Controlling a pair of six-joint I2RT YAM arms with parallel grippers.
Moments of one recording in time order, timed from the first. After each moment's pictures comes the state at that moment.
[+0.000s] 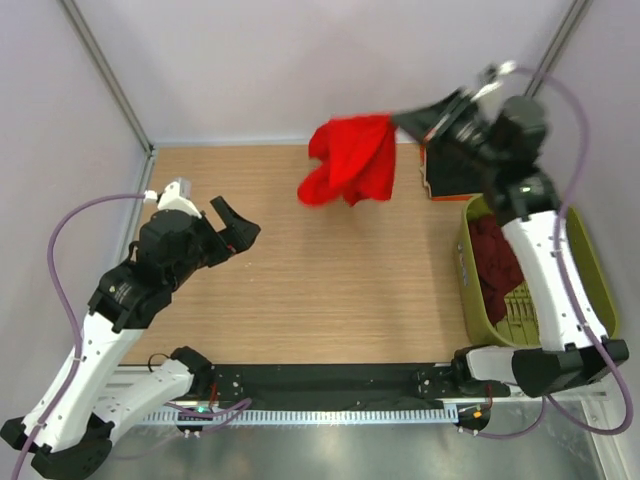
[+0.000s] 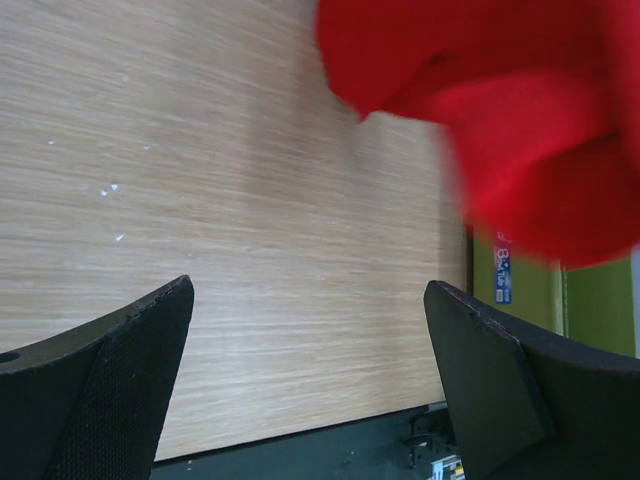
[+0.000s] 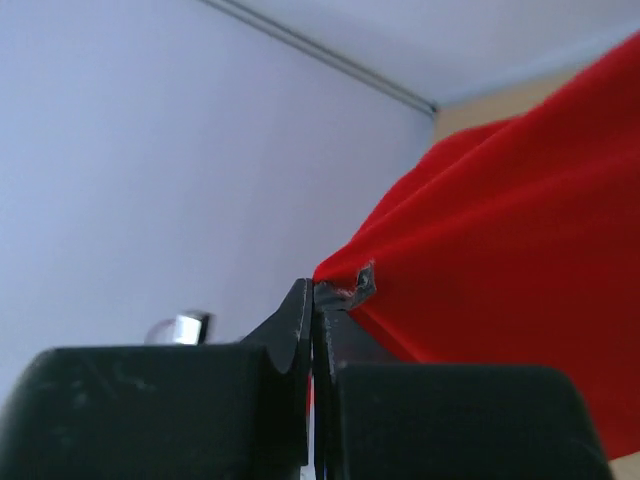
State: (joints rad) left arm -0.55 0.81 1.19 -0.83 -0.20 -0.80; right arm 0.16 1.30 1.69 -0.24 -0.54 1.08
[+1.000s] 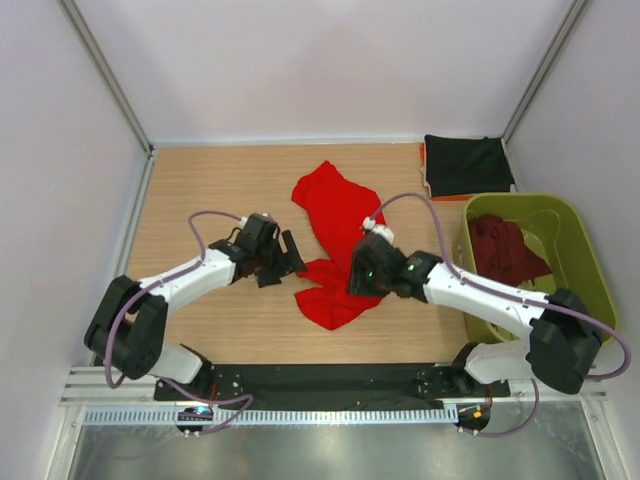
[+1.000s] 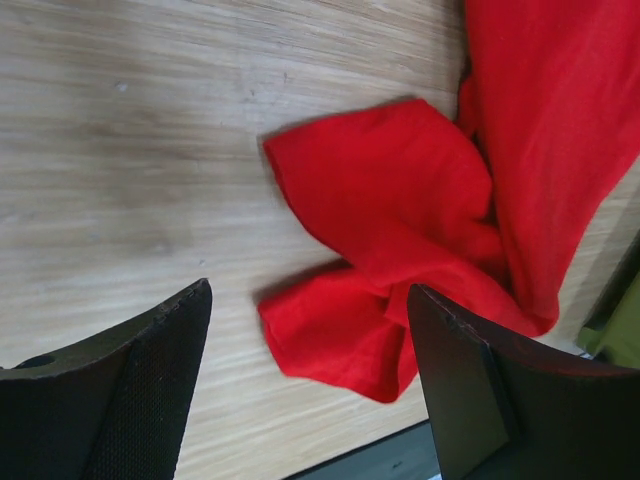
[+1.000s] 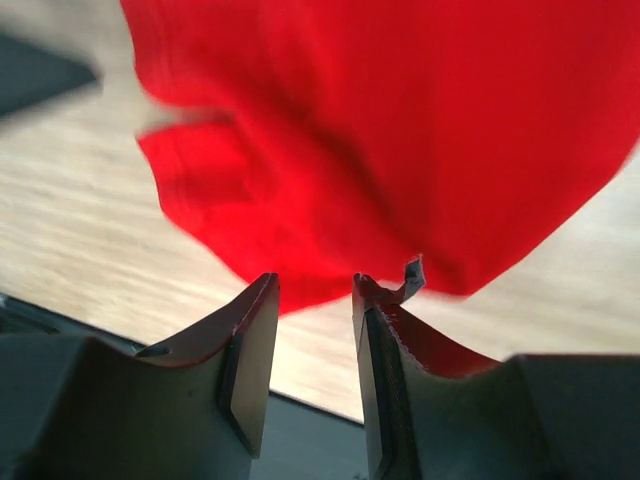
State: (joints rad) left arm -0.54 1.42 0.80 -0.34 0.11 -0.87; right arm 0.83 1.31 0.87 -0.51 0.11 0.79
